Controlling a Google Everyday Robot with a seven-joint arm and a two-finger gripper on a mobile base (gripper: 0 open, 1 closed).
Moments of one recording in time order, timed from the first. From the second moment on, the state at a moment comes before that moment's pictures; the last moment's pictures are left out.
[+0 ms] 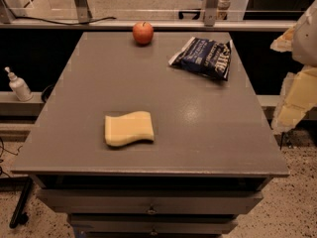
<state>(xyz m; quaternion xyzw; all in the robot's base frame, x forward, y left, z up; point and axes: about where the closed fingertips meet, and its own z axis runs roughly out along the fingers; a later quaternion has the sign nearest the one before) 0.438 -0.217 0.976 -0.60 0.78 -0.03 0.16</state>
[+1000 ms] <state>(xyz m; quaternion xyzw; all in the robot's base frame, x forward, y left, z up) 0.488 -0.166 0.954 -0.62 0.75 -0.01 0.24</state>
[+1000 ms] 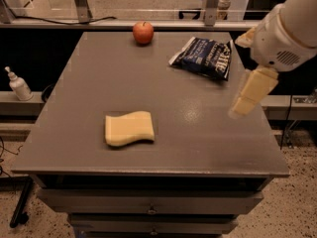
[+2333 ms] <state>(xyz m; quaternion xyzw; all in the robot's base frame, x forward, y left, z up) 0.699 -0.146 0.882 -0.59 0.73 -0.03 0.35</state>
